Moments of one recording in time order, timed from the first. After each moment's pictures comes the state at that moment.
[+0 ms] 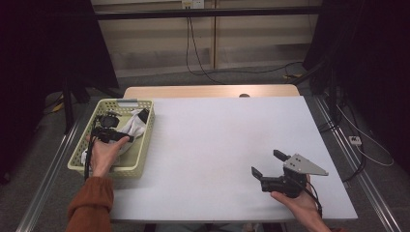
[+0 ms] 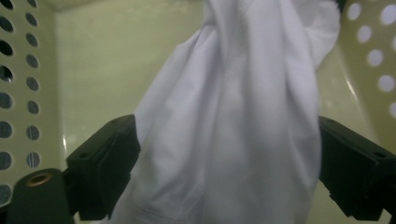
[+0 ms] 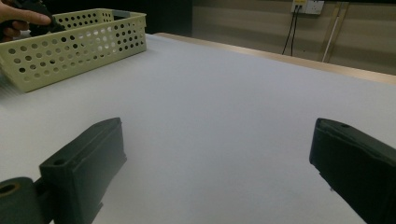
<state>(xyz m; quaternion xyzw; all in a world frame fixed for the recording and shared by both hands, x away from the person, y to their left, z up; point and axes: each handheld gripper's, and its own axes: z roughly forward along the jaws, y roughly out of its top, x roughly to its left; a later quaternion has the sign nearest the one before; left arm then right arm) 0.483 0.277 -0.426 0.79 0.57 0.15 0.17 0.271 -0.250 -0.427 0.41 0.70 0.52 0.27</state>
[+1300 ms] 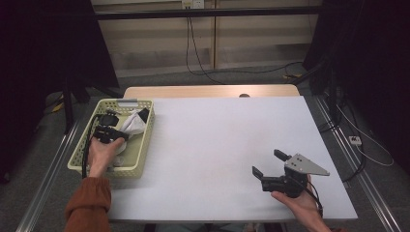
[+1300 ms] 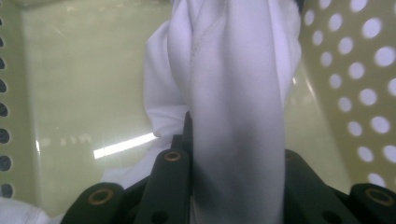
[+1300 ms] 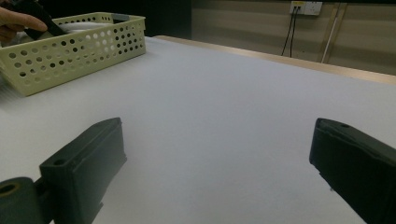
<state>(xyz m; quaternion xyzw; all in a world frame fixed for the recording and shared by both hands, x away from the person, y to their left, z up) 0.479 0.278 -0.411 0.79 0.56 0.12 0.22 0.271 -0.251 -0.426 0.41 0.70 0.52 0.27</state>
